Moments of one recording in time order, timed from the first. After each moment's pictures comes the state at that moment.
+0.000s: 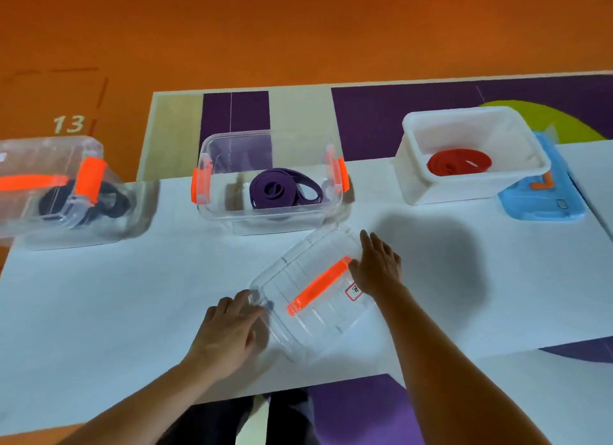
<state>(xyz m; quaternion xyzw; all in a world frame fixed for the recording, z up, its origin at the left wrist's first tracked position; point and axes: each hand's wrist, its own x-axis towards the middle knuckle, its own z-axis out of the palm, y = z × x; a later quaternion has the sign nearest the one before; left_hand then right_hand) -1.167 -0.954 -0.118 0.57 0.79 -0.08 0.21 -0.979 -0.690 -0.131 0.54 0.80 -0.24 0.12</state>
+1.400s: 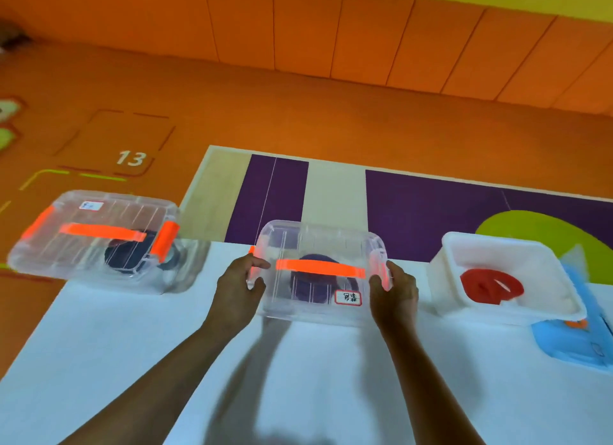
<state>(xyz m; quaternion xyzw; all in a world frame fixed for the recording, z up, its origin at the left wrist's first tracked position) -1.293 -0.844 -0.018 0.30 0.82 0.45 0.16 -1.100 -0.652 -0.015 0.58 0.71 -0.34 -0.21</state>
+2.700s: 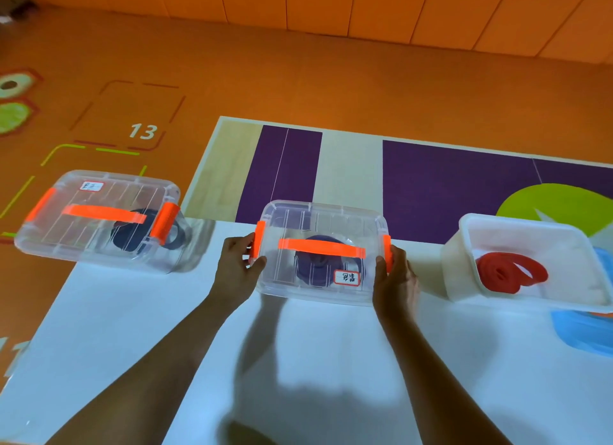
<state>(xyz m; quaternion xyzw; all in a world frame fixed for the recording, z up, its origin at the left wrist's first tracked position) -1.318 -0.831 -0.045 0.26 0.86 0.38 0.21 -1.101 -0.632 -0.065 0.53 0.77 -0.26 -0.23</state>
